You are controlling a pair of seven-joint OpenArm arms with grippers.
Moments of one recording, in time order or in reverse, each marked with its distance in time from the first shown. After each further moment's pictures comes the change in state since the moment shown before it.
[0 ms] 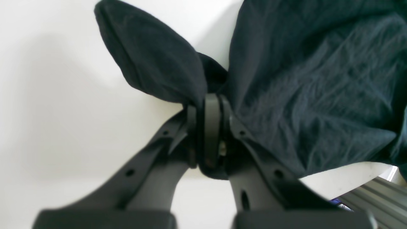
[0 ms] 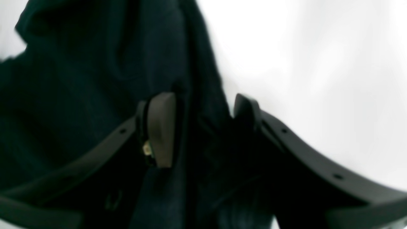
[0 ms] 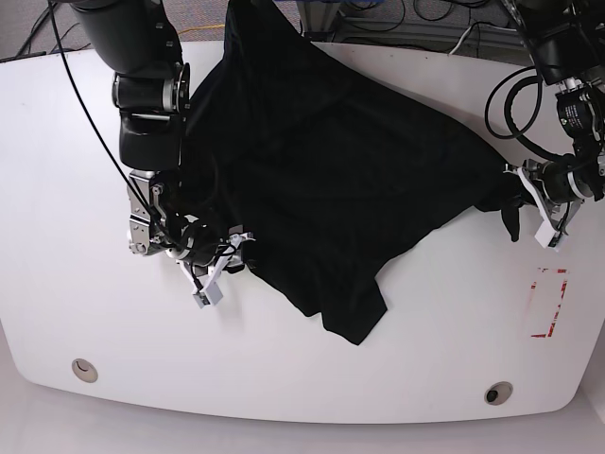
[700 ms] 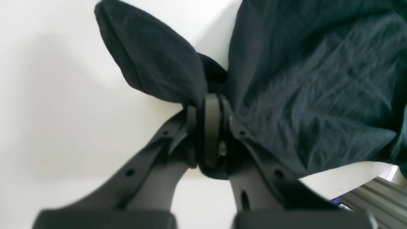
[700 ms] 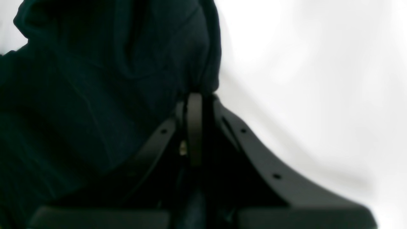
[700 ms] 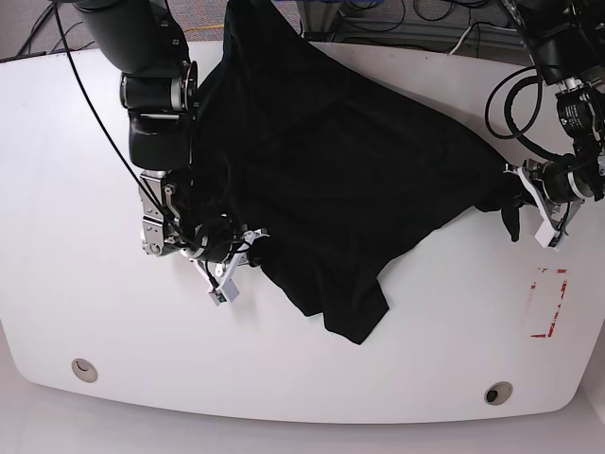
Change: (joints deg) left arm 0.0 0.0 0.0 0.0 0.0 0.0 0.0; right arm 0.0 -1.9 -1.7 -0.1 -0.2 -0.4 -0.9
